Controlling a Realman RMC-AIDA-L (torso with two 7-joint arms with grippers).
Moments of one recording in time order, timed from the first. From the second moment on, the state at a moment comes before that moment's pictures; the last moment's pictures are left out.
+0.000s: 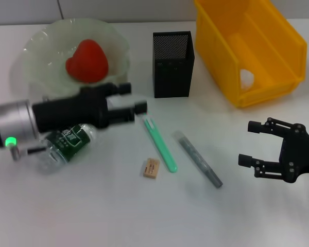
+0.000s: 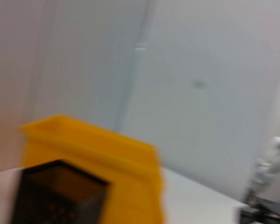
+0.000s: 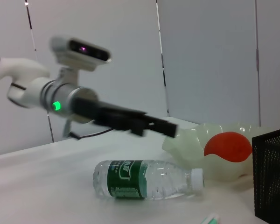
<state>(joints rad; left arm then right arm) -0.50 -2.07 0.84 0.47 1.75 1.58 -1.25 0.35 2.03 -0.66 -0.49 -1.92 -1.68 0.95</state>
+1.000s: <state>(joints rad) -0.61 -2.07 1.02 1.23 2.40 1.62 -2.24 0.35 2.03 -0.65 -0.50 -1.93 -1.66 0.94</state>
